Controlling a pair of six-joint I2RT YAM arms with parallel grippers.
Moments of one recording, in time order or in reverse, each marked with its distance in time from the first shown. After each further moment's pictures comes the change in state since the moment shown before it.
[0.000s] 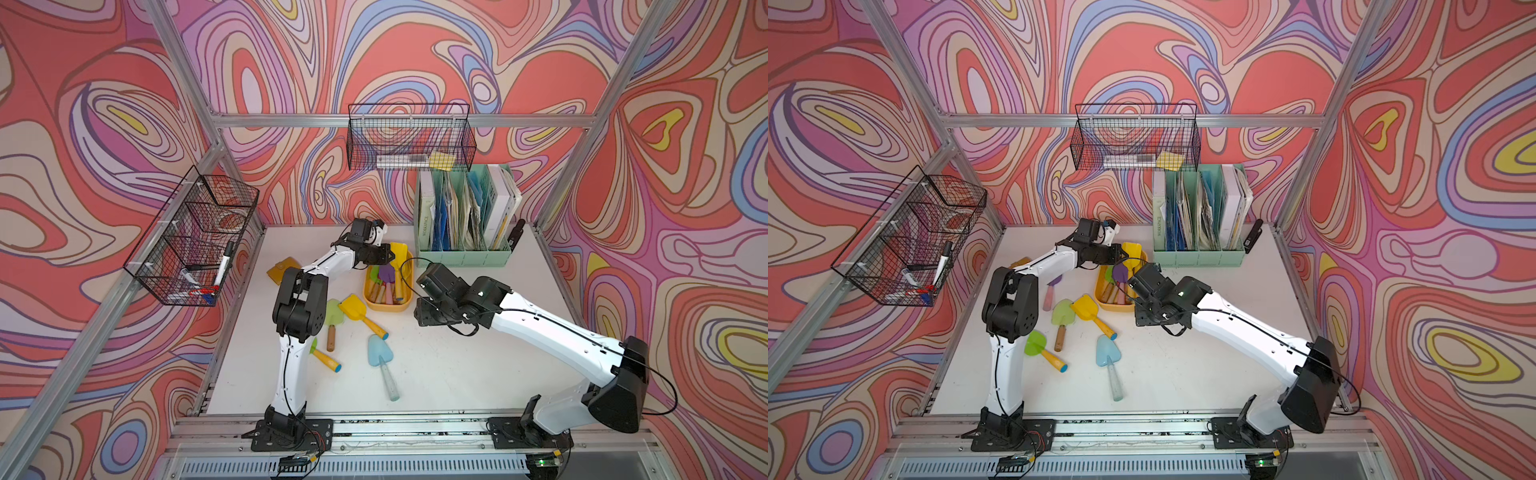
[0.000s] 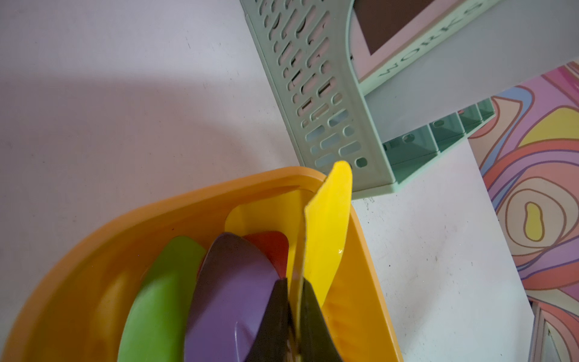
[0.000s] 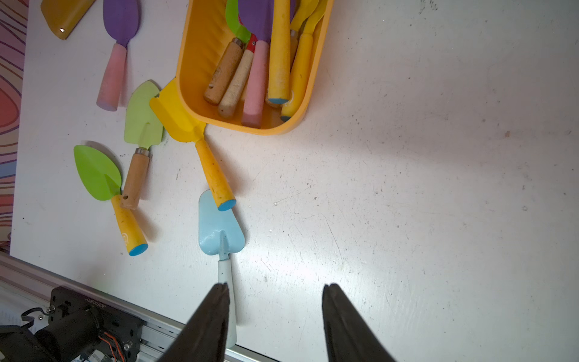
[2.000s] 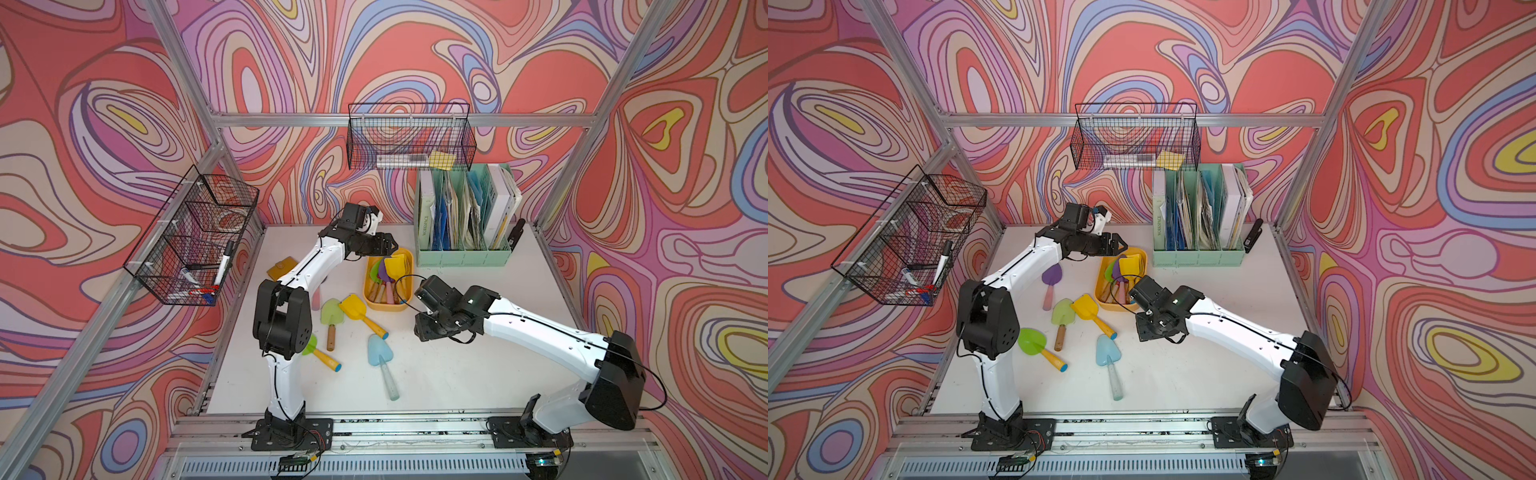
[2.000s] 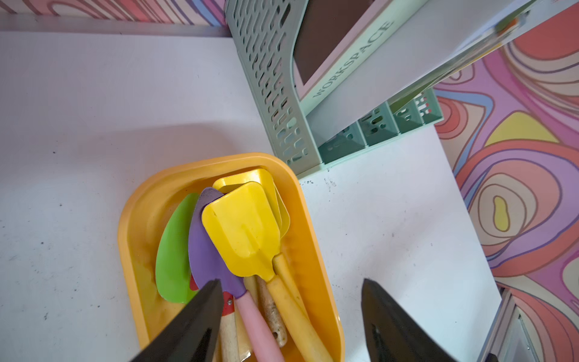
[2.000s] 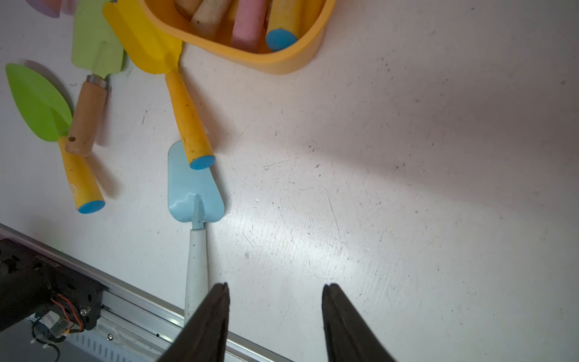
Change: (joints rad) left arm -0.003 -0.266 -0.019 -0.216 -0.064 -0.011; right arm 0.008 0.034 -0.147 0.063 -0.108 -0.109
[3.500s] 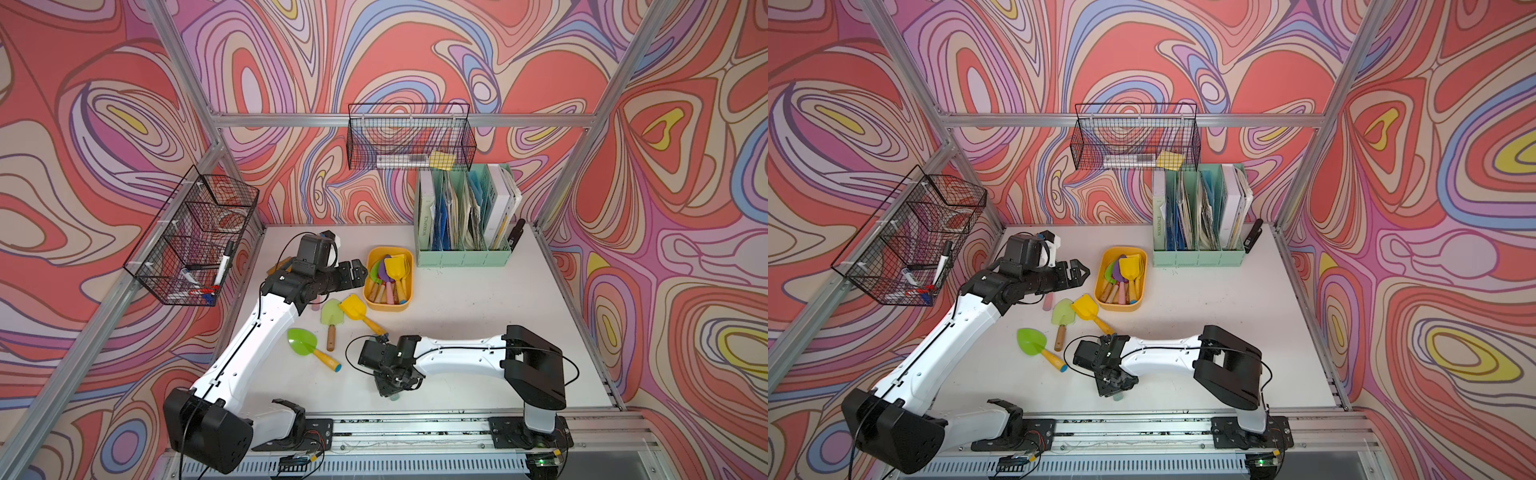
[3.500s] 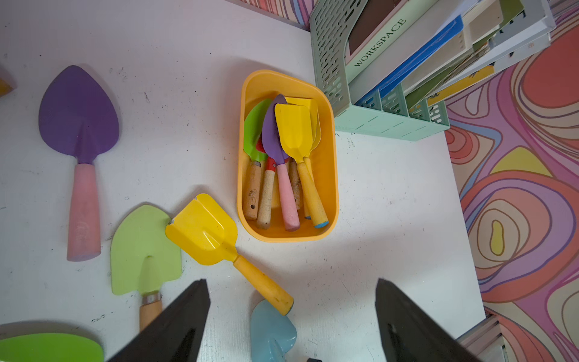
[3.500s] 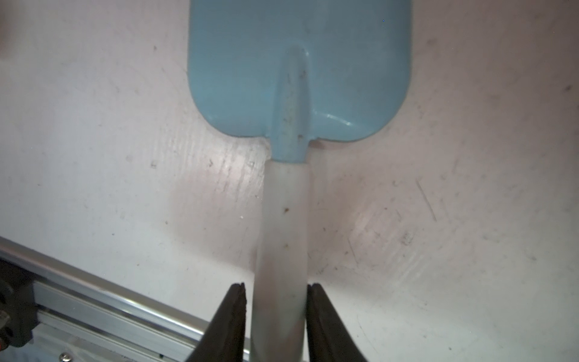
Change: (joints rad) left arm 0.000 -0.696 -0.489 -0.176 -0.248 -0.211; right arm 0.369 0.384 0.045 0.126 -0.028 0.284
